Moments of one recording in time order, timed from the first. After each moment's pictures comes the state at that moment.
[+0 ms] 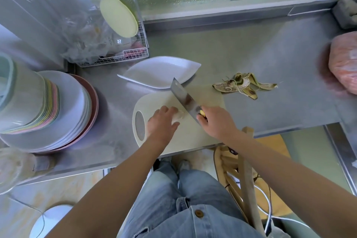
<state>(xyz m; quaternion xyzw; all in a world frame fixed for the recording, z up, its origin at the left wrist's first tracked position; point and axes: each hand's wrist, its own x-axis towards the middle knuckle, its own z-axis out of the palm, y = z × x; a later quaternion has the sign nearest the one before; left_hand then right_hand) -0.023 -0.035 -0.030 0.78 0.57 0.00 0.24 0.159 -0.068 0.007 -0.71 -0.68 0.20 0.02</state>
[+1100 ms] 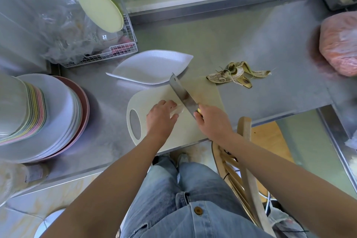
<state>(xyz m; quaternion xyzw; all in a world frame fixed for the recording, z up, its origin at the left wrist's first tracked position) -0.013 -0.027 -0.042 0.77 0.58 0.05 0.27 0.144 -0.089 0.002 -0.76 -0.62 0.21 0.05</state>
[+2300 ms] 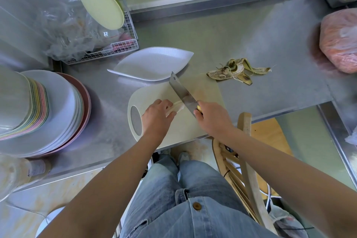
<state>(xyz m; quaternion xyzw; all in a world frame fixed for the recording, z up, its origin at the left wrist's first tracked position) -0.027 -0.034 -0.040 0.75 0.60 0.06 0.28 0.141 -0.089 0.009 -0.75 -0.62 0.21 0.03</state>
